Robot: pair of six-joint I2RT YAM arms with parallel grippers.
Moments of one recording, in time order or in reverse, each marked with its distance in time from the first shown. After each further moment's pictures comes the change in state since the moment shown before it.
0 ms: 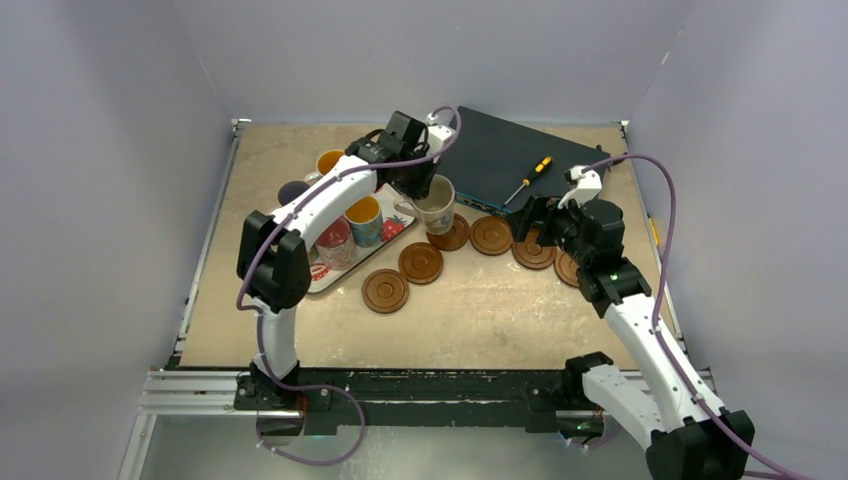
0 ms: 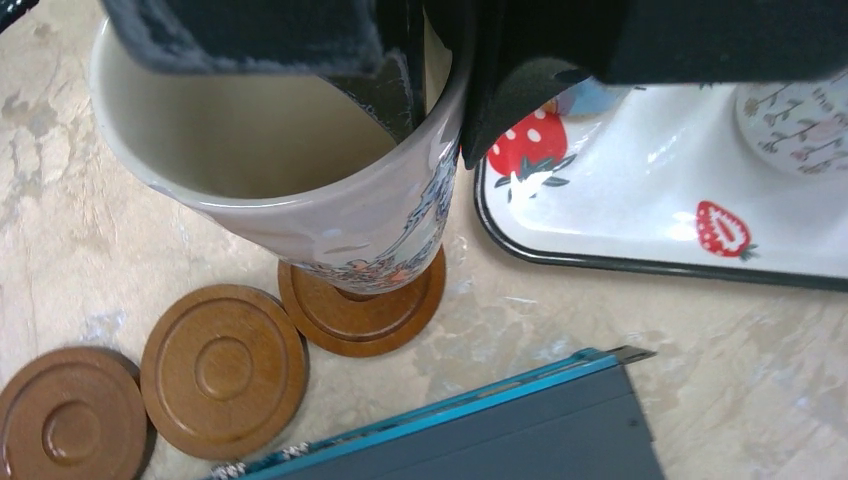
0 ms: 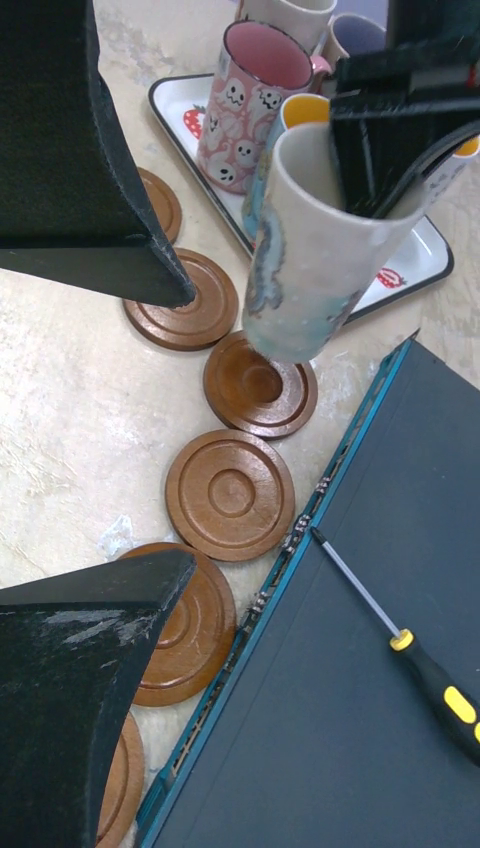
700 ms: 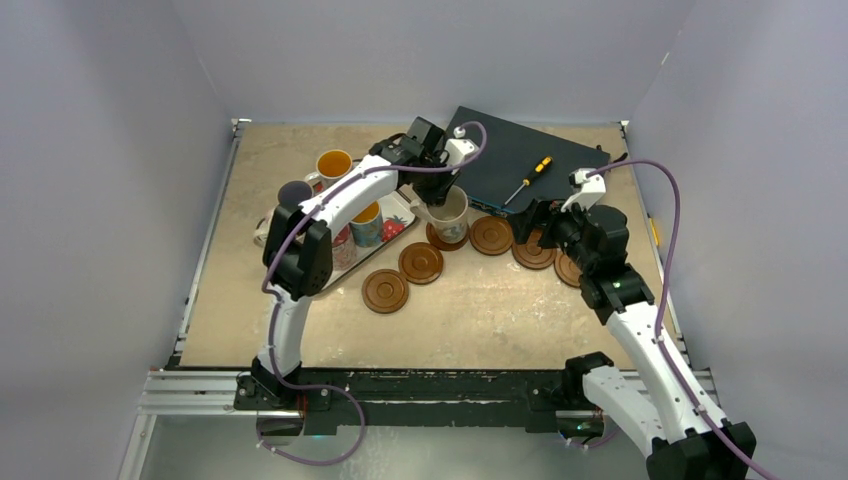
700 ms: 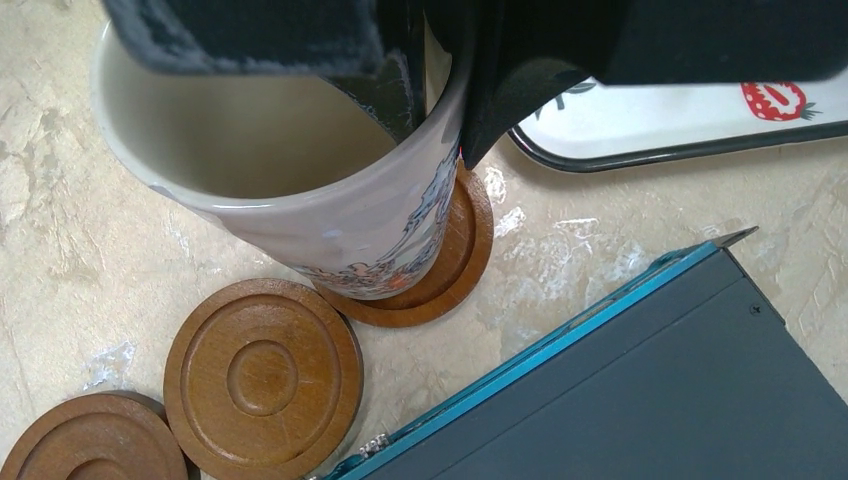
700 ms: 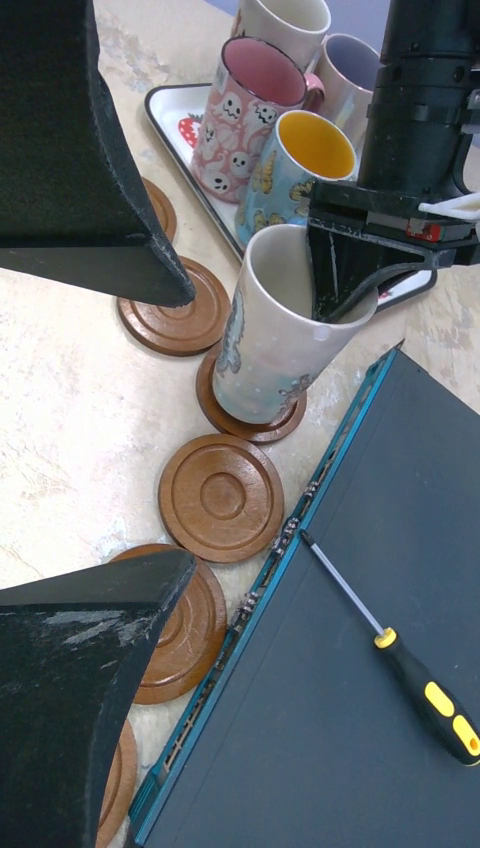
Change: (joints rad) left arm -0.042 0.171 0.117 -0.007 0.124 0.183; right arm 0.000 -0.059 -0.023 0.018 0.000 0.000
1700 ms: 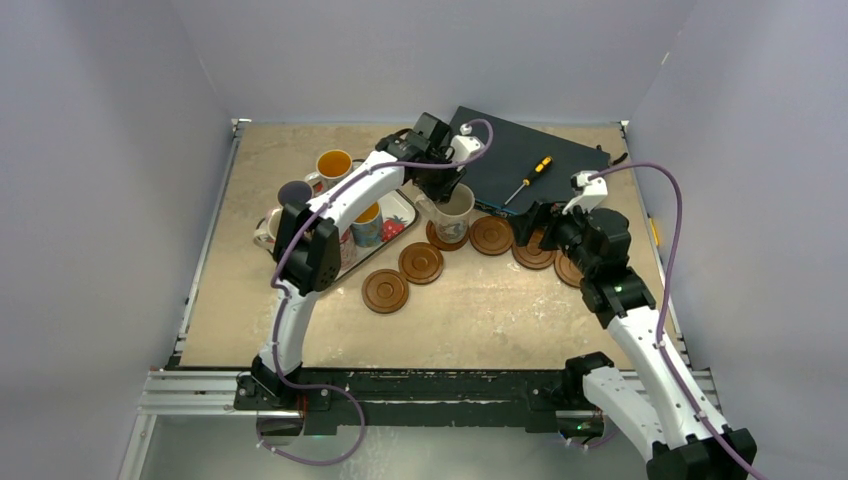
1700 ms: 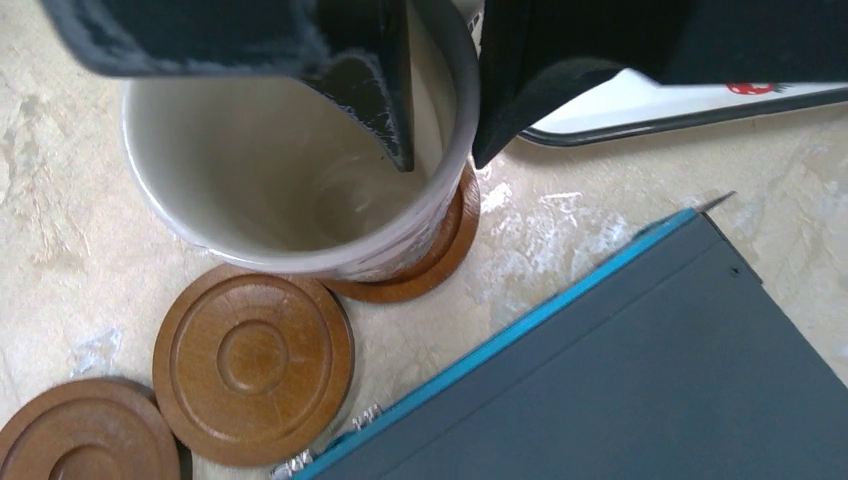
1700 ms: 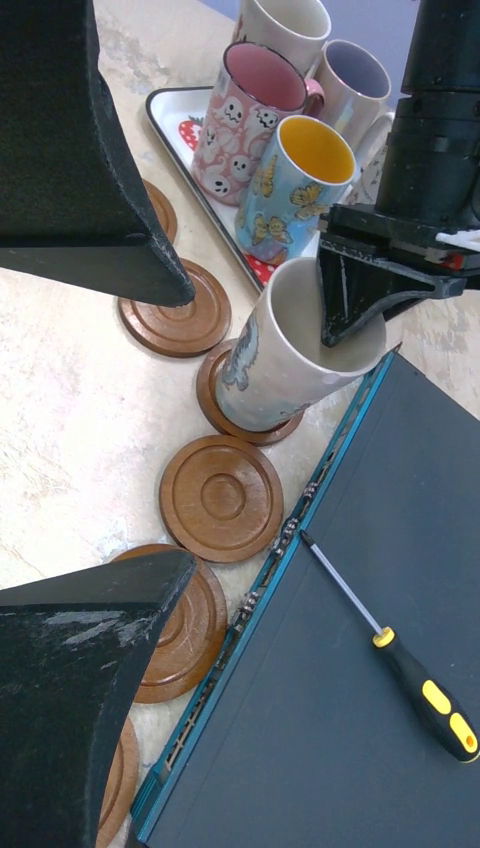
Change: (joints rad) left arm -0.005 0.082 0.123 -0.067 -0.008 0.043; right arm 0.000 -0.026 -0.013 -0.001 0.000 0.000
